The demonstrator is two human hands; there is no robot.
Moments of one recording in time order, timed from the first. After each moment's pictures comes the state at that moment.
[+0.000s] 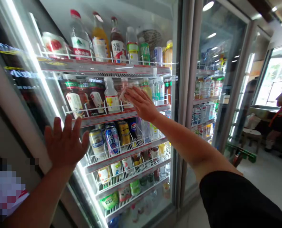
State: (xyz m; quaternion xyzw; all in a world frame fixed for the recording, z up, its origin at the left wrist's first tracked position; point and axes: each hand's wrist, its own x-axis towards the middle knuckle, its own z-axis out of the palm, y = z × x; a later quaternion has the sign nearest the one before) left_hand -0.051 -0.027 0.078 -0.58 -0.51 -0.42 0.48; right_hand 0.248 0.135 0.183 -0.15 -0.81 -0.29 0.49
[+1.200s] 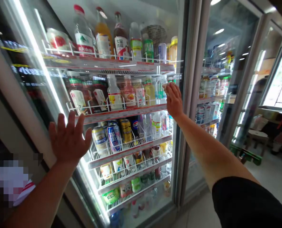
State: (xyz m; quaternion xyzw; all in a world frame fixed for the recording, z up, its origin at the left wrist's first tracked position) left_hand -0.051 -0.028 0.077 -0.58 -0.53 -0.41 0.47; right_hand 0.347 0.215 0.153 -0.28 -0.66 -0.27 0.64
